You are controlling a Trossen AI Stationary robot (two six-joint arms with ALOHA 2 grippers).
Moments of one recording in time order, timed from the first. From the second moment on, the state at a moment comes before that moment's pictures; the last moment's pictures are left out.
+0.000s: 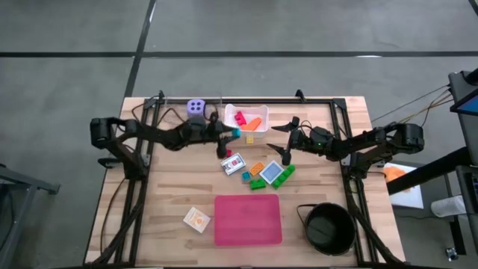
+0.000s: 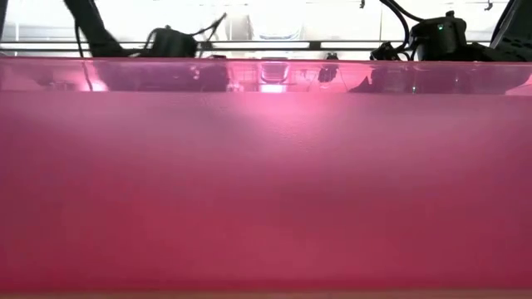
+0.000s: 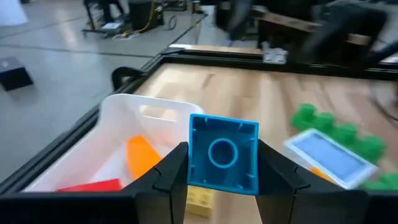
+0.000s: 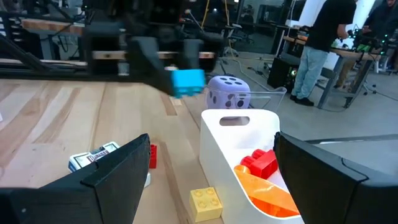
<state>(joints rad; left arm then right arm) 0.35 1.63 0.60 0.76 0.12 0.05 -0.26 1.38 0.27 1.04 0.04 -0.11</state>
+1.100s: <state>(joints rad) 0.41 1.73 0.91 0.27 0.08 0.10 -0.26 1.38 0.27 1.03 0.04 -0.11</state>
